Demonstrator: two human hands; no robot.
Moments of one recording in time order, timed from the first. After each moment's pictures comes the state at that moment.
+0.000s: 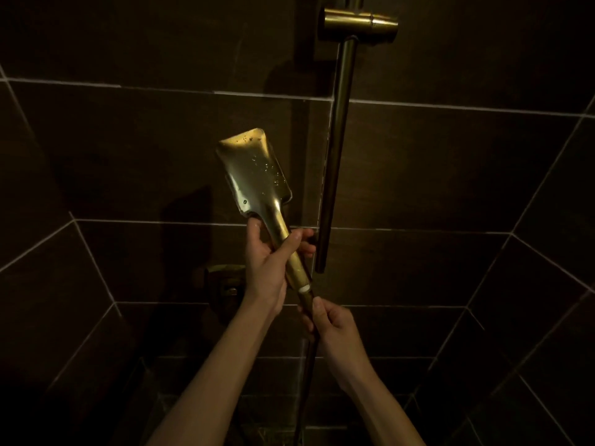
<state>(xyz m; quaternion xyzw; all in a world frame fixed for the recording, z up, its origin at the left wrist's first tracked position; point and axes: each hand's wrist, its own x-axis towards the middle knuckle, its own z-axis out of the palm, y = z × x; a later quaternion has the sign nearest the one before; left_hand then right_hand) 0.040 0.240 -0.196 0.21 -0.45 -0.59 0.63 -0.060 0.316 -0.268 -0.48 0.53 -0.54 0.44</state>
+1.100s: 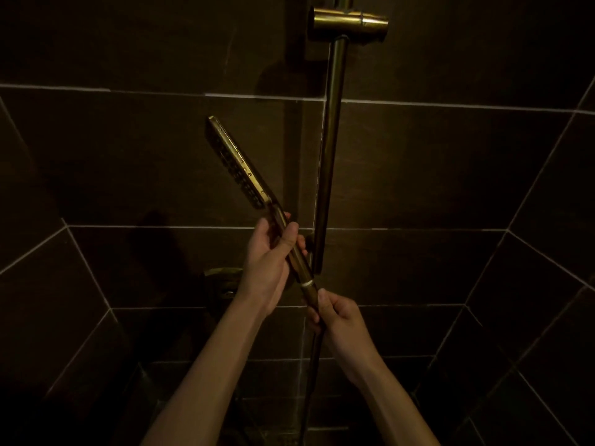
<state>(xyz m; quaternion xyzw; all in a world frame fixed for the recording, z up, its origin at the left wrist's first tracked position) 0.040 0.239 -0.185 0.20 -0.44 -0.66 0.57 -0.077 0.307 -0.263 -0.49 0.51 -0.56 0.44</state>
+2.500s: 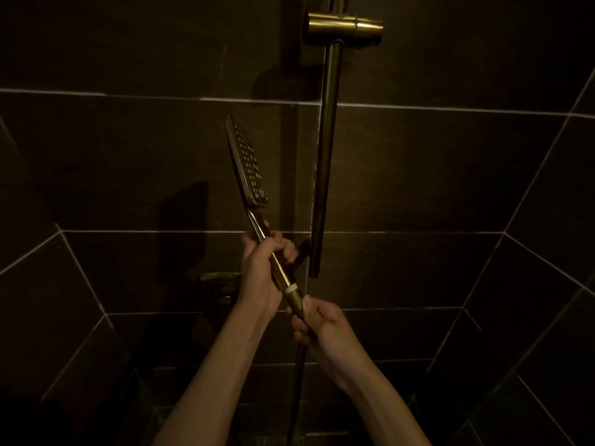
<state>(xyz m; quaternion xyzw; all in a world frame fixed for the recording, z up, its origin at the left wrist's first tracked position) 0.034 0.231 -0.192 0.20 -0.36 -0.67 0.62 -0.063 0.314 -0.243 -0.44 0.45 -0.54 0.56</state>
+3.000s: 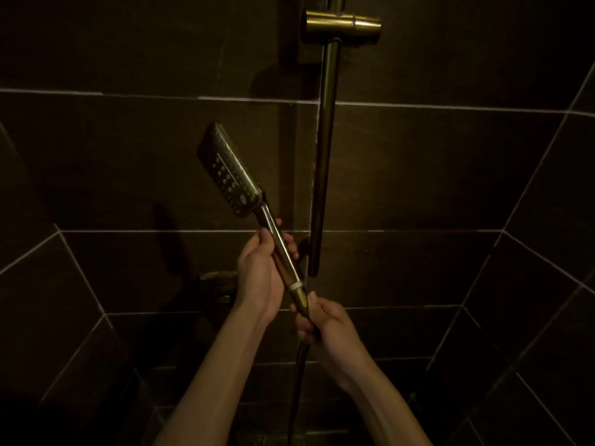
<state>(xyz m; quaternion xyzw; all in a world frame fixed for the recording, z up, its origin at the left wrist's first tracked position) 0.033 0.236 -0.189 0.25 -0.34 -0.68 0.60 -0.066 0.308 -0.255 -0.40 0.44 -0.57 0.57</state>
